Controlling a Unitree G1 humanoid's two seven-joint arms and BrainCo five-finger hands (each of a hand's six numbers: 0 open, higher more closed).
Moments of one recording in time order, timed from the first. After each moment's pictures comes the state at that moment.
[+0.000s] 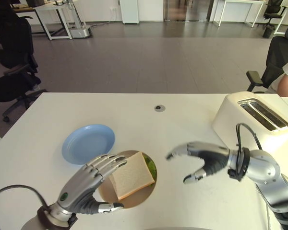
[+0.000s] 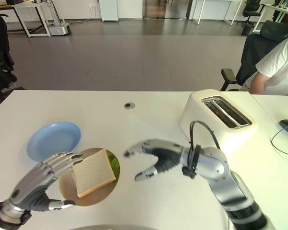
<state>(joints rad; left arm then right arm) 0.71 0.58 0.33 -0.52 0.31 -0.85 -0.01 0.01 -0.78 0.20 -0.51 -0.13 -0.25 0.83</state>
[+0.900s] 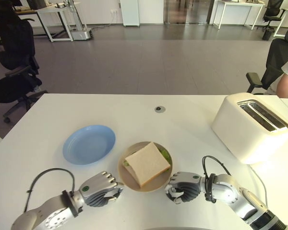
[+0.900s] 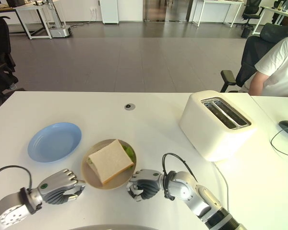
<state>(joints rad) 0.29 0.73 0.01 0.06 0.84 -0.95 -0.02 -0.02 -0.58 0.50 -0.12 -0.51 -0.38 0.61</state>
